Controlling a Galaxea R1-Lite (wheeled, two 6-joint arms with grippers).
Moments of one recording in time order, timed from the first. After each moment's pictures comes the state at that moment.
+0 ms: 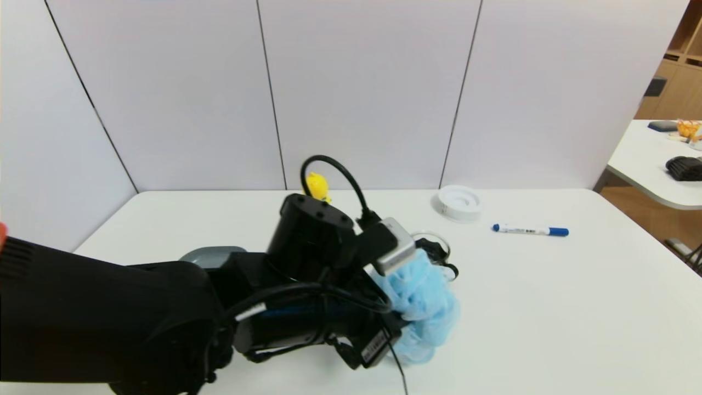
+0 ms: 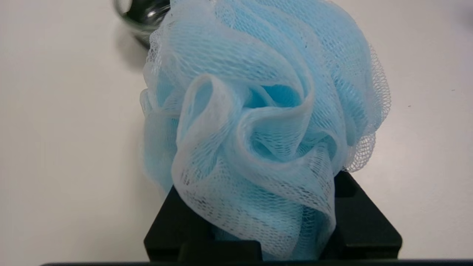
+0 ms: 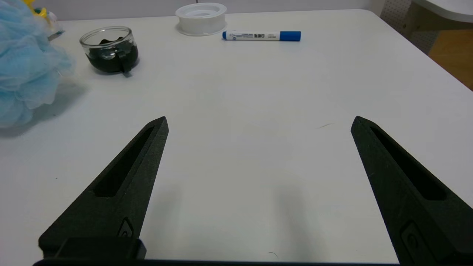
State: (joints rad) left arm -0.86 1.76 -0.92 -0.34 -0.13 0.18; right arm 0.00 0.00 0.00 0.00 0.00 0.02
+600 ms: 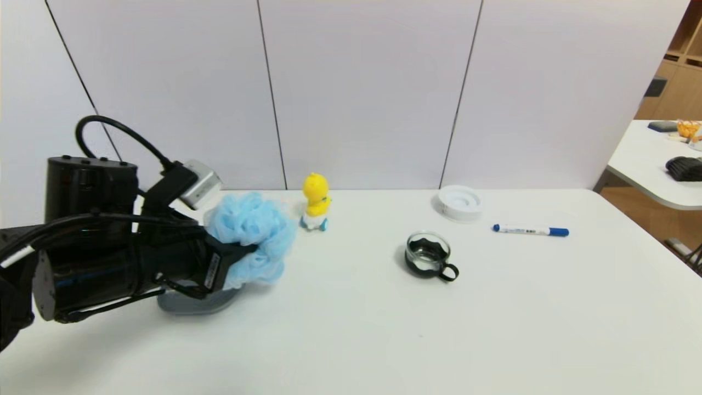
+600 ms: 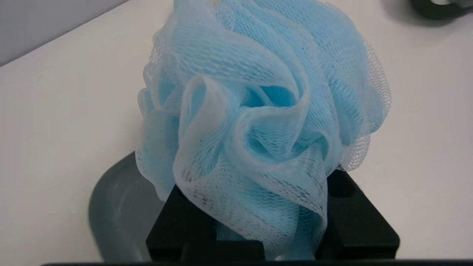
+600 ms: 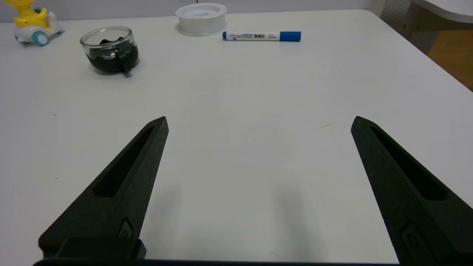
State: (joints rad) left arm -0.34 1.44 -0.69 -0.34 -0.13 0.18; right arm 0.00 0.00 0.00 0.00 0.00 0.02
